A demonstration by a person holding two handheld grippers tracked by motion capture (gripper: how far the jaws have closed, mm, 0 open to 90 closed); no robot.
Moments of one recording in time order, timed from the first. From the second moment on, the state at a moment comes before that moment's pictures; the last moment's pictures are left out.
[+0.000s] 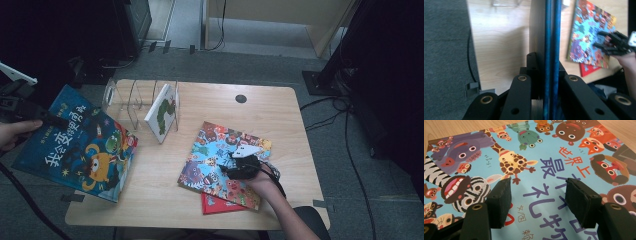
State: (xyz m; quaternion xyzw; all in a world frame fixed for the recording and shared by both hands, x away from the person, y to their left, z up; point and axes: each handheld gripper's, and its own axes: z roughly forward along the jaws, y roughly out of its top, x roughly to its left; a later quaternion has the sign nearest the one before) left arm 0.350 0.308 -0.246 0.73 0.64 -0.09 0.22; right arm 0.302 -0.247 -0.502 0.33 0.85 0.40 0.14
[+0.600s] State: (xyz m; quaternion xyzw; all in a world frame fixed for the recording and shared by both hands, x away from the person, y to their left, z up) left arm 0.392 0.309 -0.245 0.72 0.66 -0.07 0.21; right arm 0.302 -0.247 -0.502 0.33 0.85 0.40 0.14
